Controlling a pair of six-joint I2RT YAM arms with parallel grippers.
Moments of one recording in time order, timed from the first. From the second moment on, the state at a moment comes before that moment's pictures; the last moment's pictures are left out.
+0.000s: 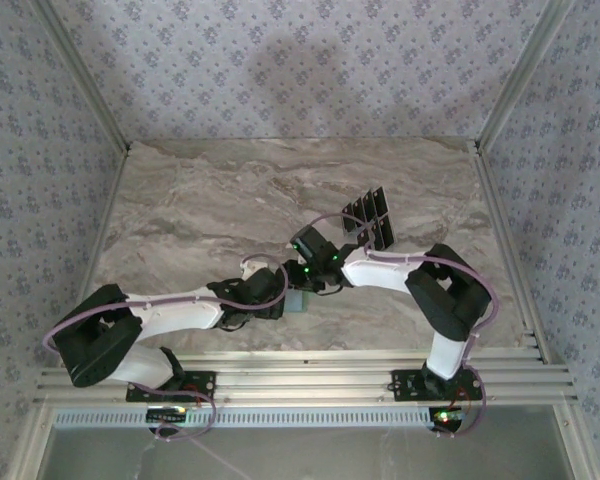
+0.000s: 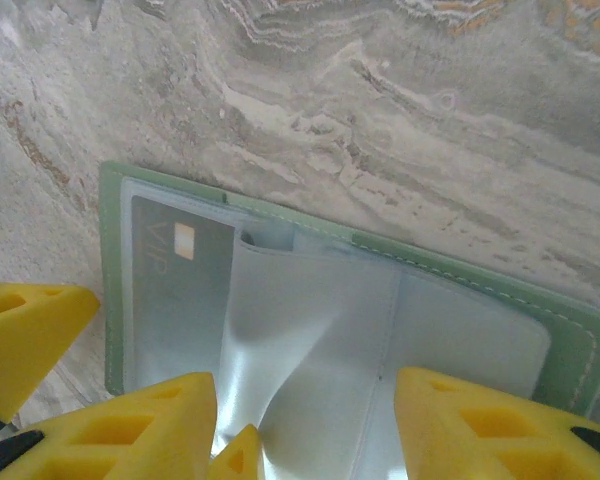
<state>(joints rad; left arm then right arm) -0.96 1.39 0.58 -0.32 -0.35 -0.72 0.86 1.79 1.00 -0.18 -0.24 0.84</state>
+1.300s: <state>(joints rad) -0.92 0.94 0.52 -0.51 -0.45 -0.81 0.92 1.90 1.14 -0.16 -0.28 0.90</state>
